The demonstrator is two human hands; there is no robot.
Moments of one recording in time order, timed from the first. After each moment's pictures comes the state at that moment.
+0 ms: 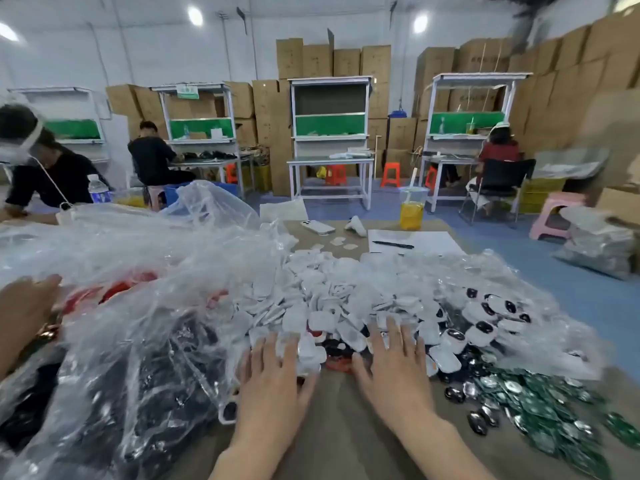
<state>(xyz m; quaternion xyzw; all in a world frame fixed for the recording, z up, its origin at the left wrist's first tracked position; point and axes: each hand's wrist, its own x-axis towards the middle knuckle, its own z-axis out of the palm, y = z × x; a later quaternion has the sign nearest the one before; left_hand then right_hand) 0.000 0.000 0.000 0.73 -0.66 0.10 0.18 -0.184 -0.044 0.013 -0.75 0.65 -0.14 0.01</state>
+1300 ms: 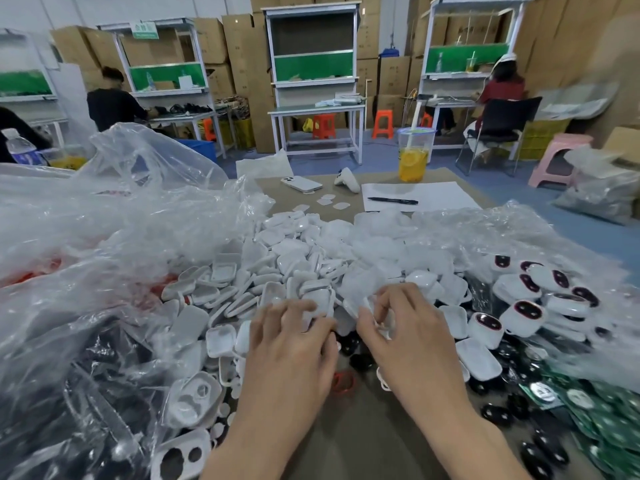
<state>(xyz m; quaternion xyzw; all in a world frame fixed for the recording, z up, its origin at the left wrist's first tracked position) -0.026 -0.075 -0.003 0.57 -0.73 0.19 0.33 -0.188 -0.095 0.016 -0.69 0.58 -0.43 0.05</state>
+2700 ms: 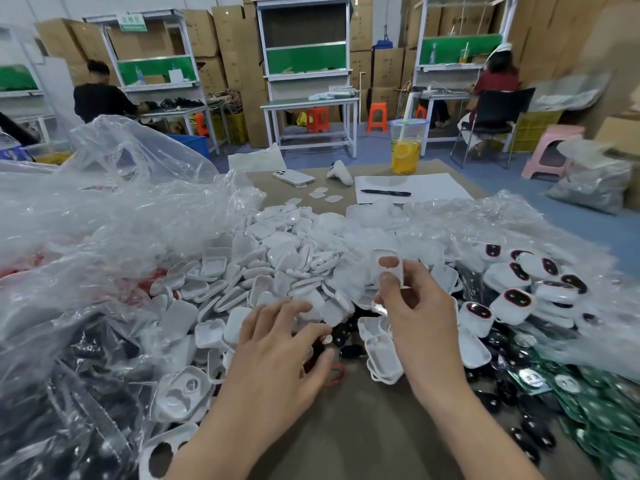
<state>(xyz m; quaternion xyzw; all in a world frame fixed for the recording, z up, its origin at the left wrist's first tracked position) -0.017 -0.064 0.006 0.59 -0.77 0.05 0.24 -0.196 -0.104 0.022 -0.53 0.48 -0.62 0.33</state>
